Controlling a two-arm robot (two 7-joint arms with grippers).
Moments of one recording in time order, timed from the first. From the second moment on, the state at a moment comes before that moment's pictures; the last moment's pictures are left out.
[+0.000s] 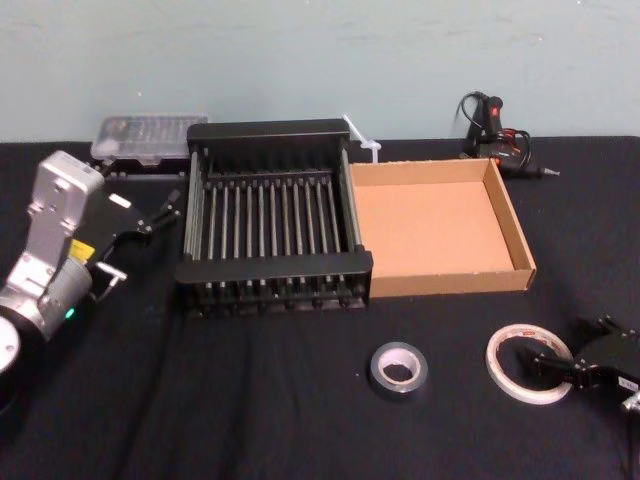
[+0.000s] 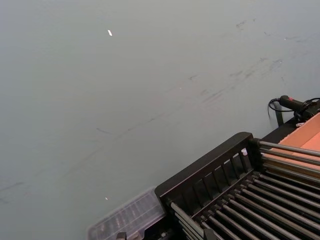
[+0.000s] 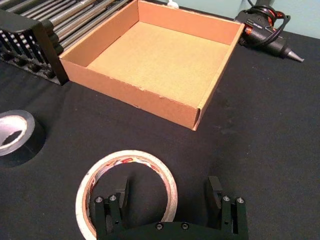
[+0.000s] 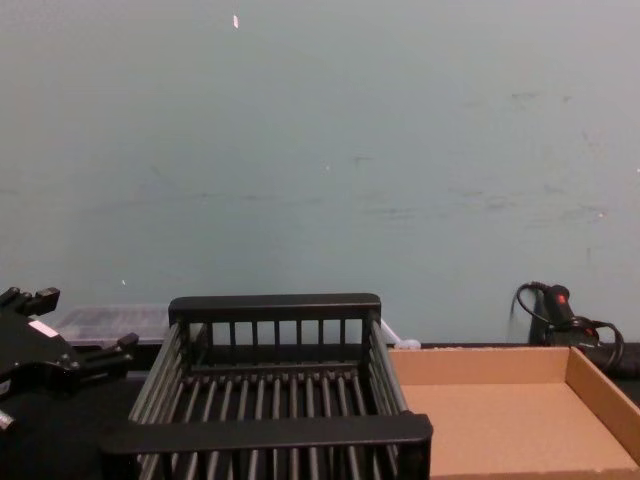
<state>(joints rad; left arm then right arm) -0.20 0.60 0.45 -1.41 -0.25 -0.12 0.03 -0.19 0.70 -0.15 -1.71 0.46 0.34 0.32</state>
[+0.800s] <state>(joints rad) -0.20 0.60 0.45 -1.41 -0.25 -0.12 0.03 -0.18 0.68 -0.15 -1.69 0.42 0.34 0.34</state>
